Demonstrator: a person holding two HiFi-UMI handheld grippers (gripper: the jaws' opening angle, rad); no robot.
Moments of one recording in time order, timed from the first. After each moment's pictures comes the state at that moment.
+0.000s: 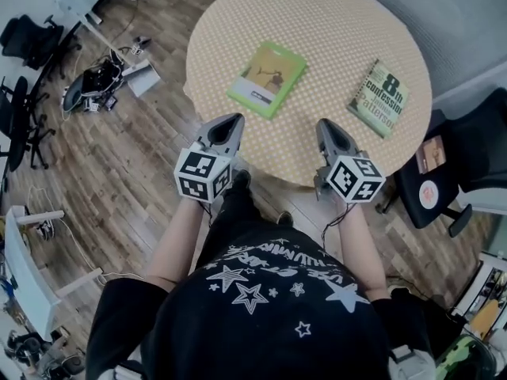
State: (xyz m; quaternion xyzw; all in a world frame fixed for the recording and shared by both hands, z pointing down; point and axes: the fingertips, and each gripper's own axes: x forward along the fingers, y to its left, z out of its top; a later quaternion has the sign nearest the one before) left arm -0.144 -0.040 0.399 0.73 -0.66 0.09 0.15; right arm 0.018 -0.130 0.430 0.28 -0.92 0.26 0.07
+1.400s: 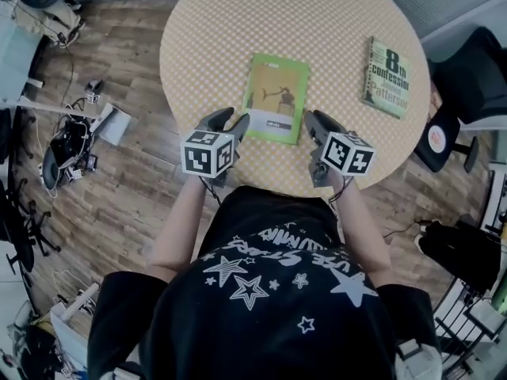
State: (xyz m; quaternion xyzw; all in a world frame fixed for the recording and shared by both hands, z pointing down) left arm -0.263 -0.166 0.514 0.80 -0.49 0.18 0.31; right arm -0.088 -0.194 0.524 0.43 -0.81 0.38 0.11
